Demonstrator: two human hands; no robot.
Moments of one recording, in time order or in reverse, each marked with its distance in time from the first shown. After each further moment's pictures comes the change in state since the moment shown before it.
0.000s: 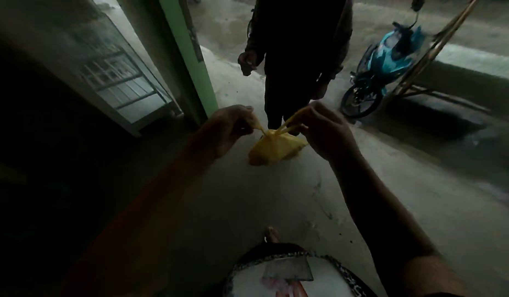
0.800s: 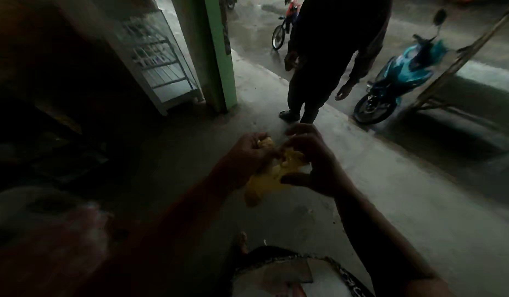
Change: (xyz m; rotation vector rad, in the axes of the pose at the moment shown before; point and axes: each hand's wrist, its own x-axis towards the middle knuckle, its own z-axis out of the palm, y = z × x) left_hand -0.264 -0.049 0.114 0.248 0.000 -0.011; right_hand -0.231 -0.062 0.085 -0.521 -0.305 -0.293
